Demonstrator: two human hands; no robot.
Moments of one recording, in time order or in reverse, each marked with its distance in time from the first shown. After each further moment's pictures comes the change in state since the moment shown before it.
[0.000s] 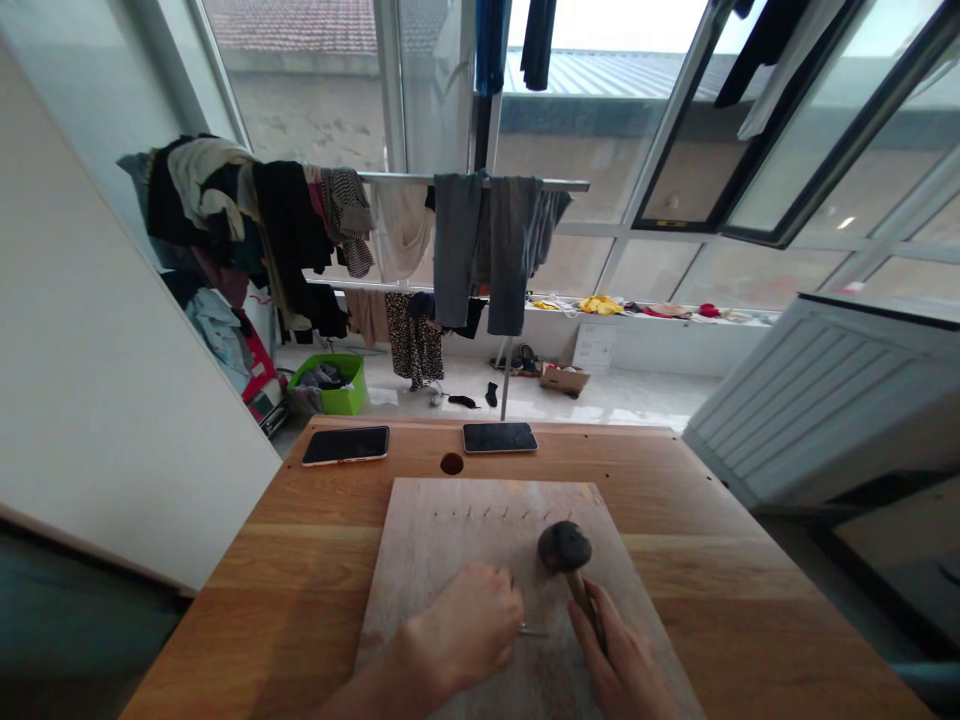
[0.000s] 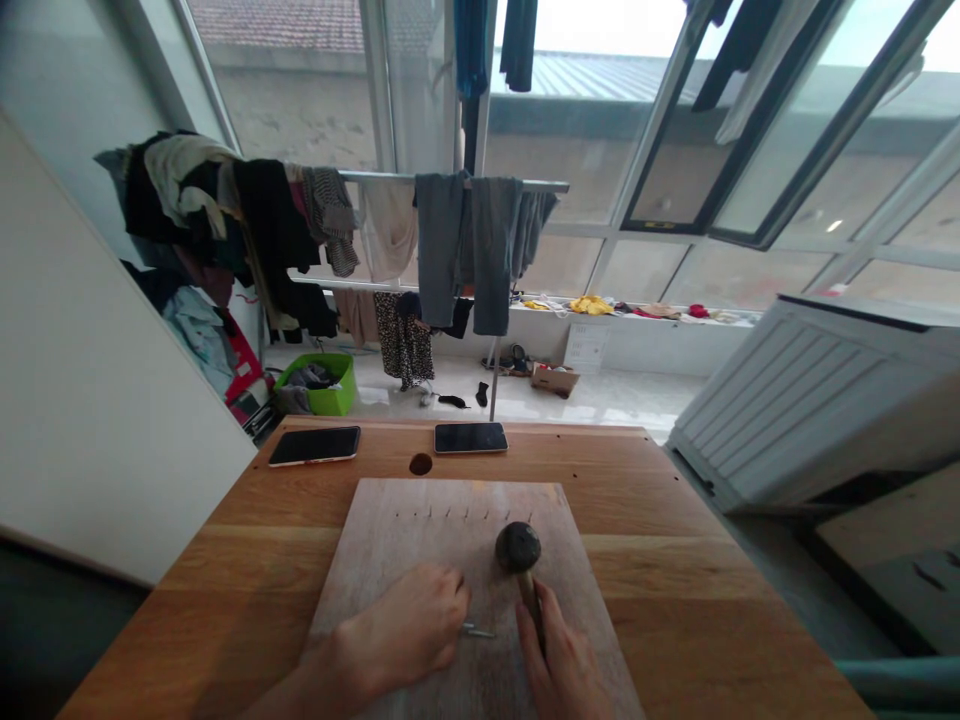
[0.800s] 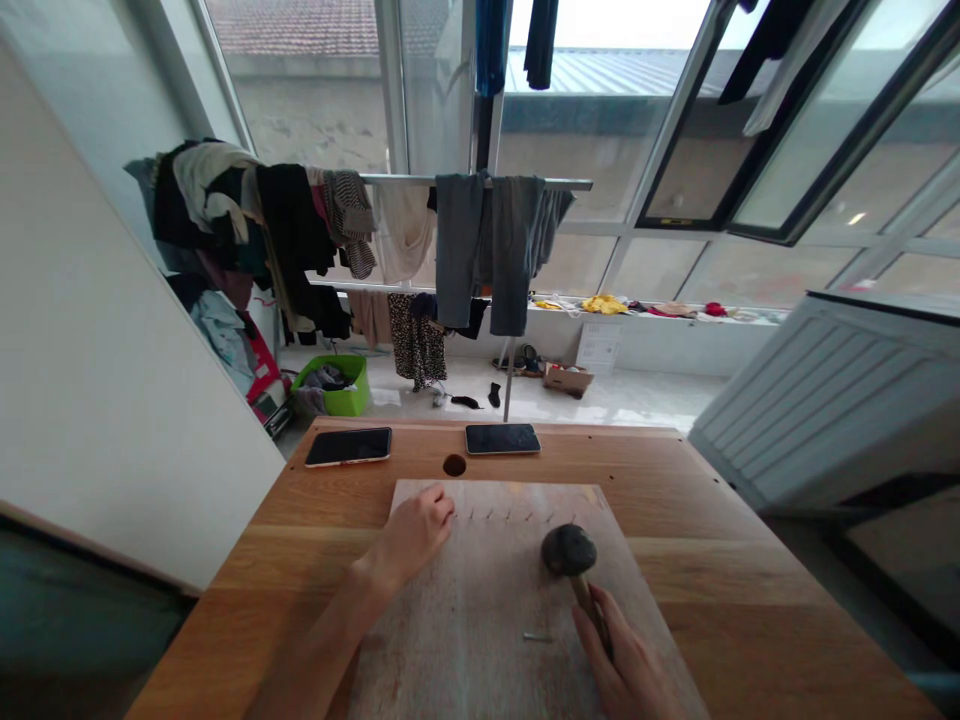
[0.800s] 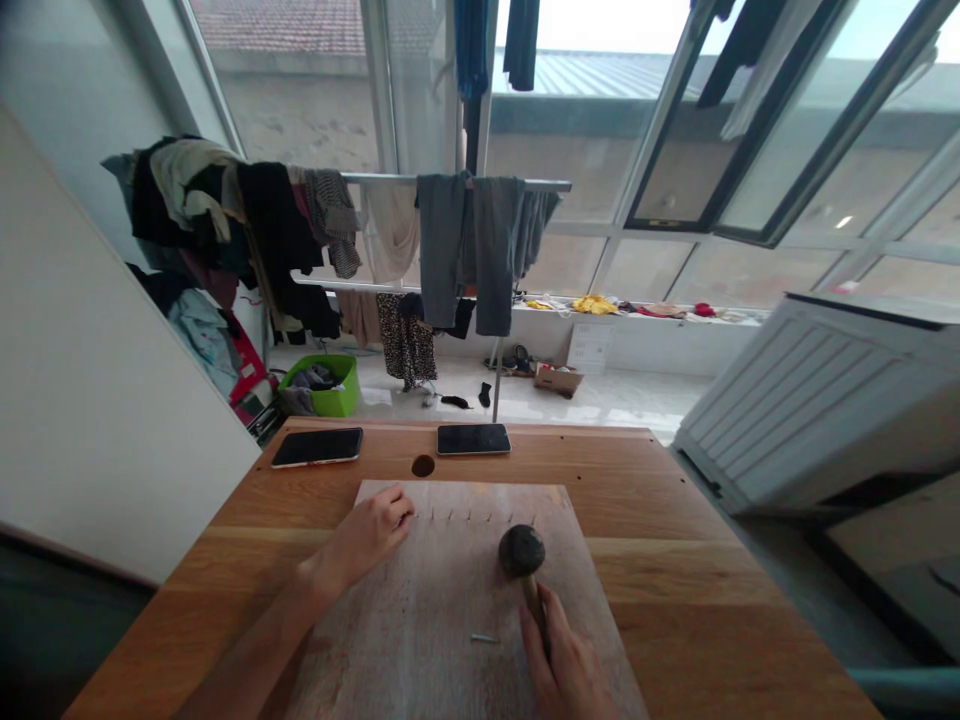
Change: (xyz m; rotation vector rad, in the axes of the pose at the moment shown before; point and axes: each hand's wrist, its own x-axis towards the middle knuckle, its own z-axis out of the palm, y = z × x) left_hand -0.020 -0.094 -0.004 -0.270 0.299 -0.431; right_hand -0.004 -0.002 0.008 0.048 0.022 0.066
